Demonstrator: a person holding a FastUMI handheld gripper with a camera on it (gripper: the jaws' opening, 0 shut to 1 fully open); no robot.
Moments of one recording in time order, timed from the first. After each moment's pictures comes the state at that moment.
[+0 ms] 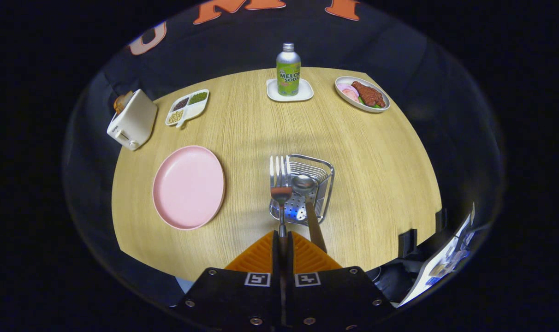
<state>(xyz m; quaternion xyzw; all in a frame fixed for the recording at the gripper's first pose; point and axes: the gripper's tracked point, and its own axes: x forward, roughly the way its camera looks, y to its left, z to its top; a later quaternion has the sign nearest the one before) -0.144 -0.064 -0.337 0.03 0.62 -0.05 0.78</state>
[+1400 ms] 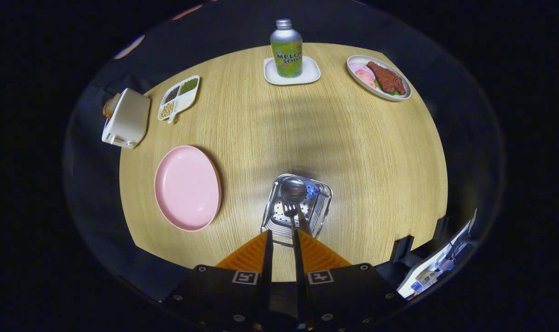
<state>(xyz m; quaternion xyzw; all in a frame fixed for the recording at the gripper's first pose) -0.092 -0.067 -0.334 0.07 0.69 -0.01 0.72</state>
